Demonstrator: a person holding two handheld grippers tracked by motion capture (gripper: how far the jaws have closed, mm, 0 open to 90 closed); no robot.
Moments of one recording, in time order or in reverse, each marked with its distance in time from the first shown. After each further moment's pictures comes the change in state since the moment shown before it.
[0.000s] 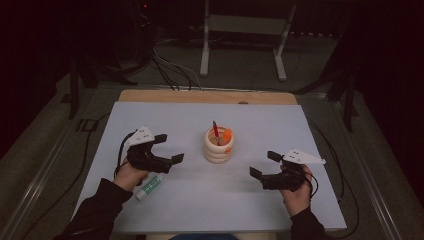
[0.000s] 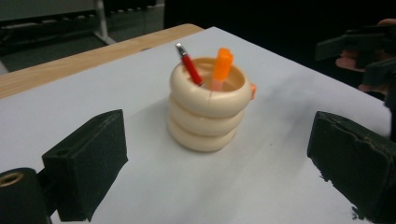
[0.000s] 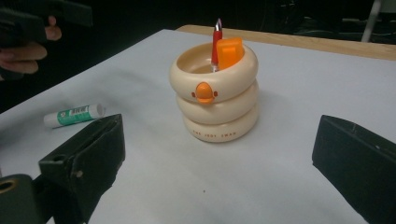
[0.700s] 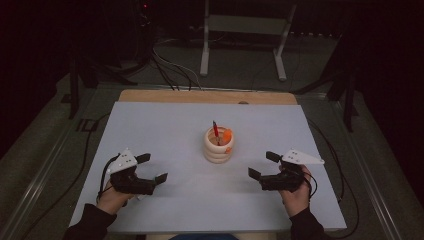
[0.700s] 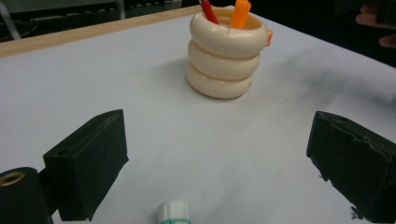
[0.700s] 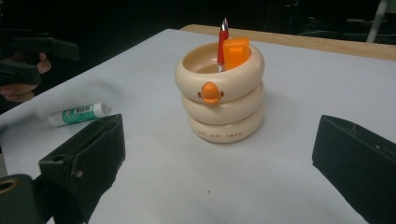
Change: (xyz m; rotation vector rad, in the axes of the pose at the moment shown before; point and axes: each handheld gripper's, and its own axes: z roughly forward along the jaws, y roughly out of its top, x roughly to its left) left arm -0.003 -0.063 -0.033 0.016 0.069 0.009; right arm 0.003 0.000 0.001 0.000 0.013 -0.010
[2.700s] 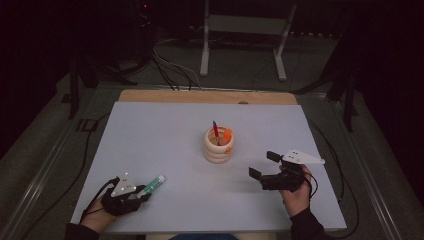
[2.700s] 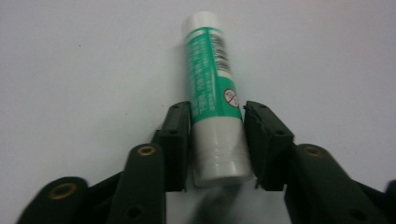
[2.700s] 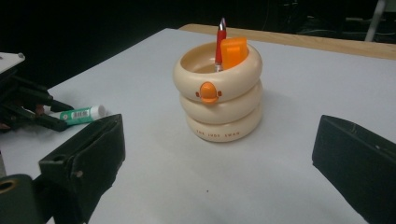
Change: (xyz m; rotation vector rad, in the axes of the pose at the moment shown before) left arm 0.003 -0.066 -0.010 0.340 0.056 0.128; right arm -0.001 0.001 0.000 0.004 -0.005 0.004
